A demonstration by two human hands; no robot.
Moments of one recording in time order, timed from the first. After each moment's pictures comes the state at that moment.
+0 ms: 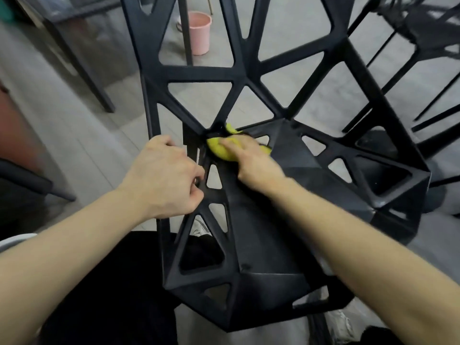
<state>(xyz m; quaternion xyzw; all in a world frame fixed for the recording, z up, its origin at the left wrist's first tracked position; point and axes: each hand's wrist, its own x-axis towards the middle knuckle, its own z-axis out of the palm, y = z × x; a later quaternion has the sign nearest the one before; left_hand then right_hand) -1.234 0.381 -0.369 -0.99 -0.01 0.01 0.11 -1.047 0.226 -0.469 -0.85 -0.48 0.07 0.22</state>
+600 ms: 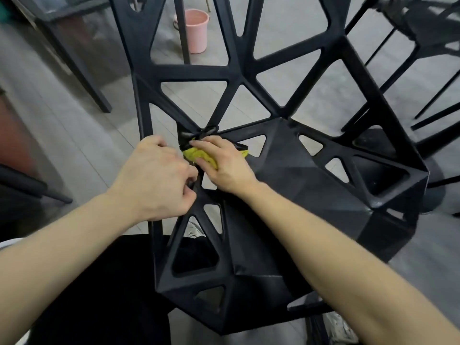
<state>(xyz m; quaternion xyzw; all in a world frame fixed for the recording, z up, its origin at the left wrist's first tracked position) -1.225 0.381 -0.371 -0.99 -0.02 0.02 0.12 -1.079 0.263 -0.468 -0.79 -0.50 0.07 0.36</state>
